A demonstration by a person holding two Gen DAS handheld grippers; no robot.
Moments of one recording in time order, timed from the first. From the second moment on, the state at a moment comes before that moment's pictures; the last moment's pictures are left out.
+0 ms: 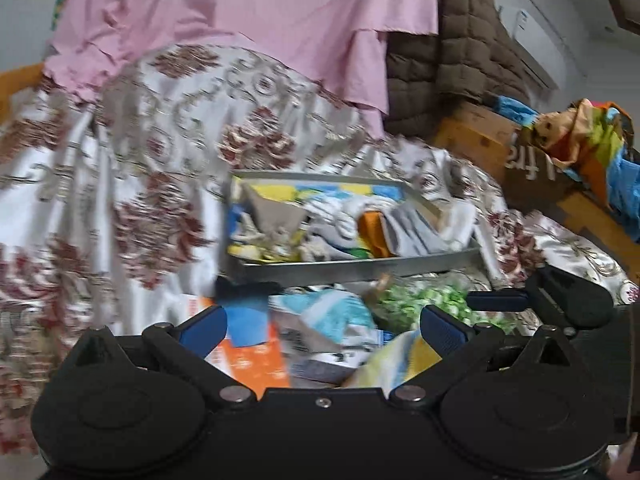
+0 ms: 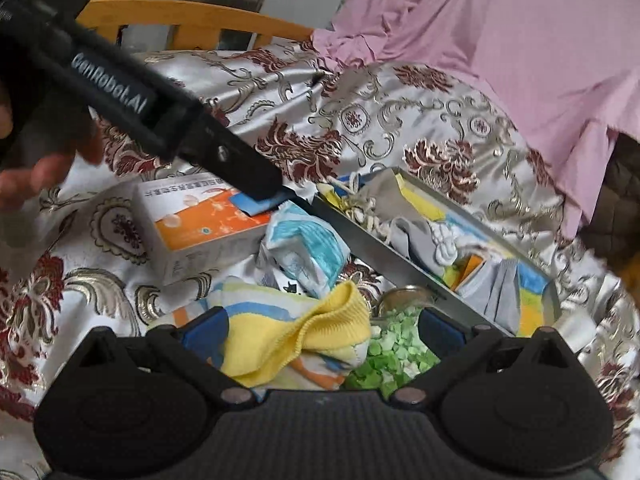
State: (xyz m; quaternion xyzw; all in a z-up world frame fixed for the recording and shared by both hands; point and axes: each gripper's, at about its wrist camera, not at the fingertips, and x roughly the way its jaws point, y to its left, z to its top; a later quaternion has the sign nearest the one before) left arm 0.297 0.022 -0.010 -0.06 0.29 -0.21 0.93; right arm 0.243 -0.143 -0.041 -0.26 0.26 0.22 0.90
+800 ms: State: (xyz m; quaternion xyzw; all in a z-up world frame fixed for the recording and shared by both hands) left arm 0.355 -0.015 -0.046 -0.01 0.36 -0.22 0.91; right arm 0.252 -0.137 -0.062 -0.27 0.27 0.25 0.89
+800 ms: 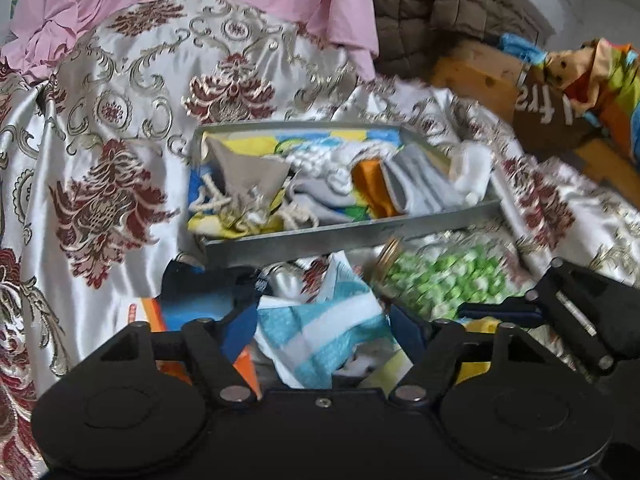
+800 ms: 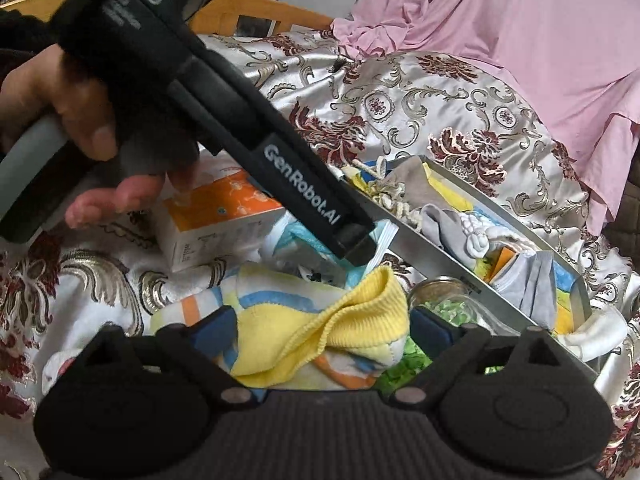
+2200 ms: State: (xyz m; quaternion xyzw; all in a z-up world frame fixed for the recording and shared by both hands) left arm 0.355 -0.014 -0.044 -0.09 0.38 -0.19 0.90; right arm 0.240 -0.137 -0.055 -0.28 0.27 0.24 0.89
